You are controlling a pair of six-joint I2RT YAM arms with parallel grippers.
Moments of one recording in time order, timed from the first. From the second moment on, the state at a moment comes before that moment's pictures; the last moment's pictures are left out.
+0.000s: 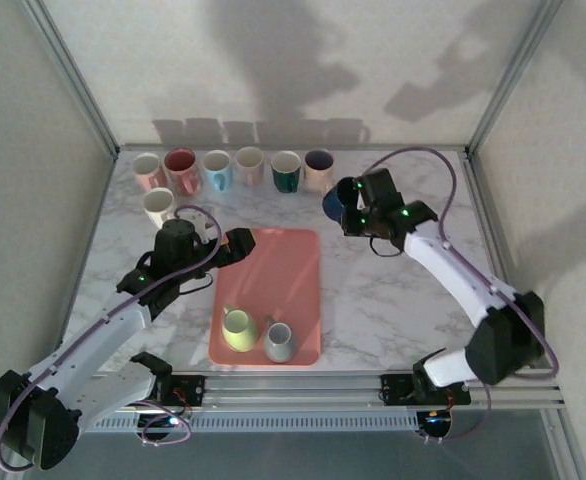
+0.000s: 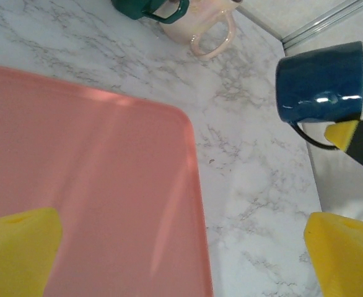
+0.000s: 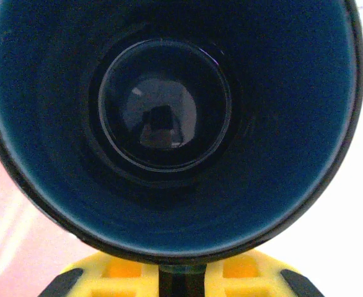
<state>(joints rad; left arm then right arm) -0.41 0.97 0.69 -0.23 0.20 -0.74 0.50 1.51 1.30 -0.75 0.10 0.39</state>
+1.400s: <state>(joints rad) -0.41 1.07 0.76 -0.31 0.17 -0.63 0.40 2.27 1.96 -0.88 0.28 0.27</state>
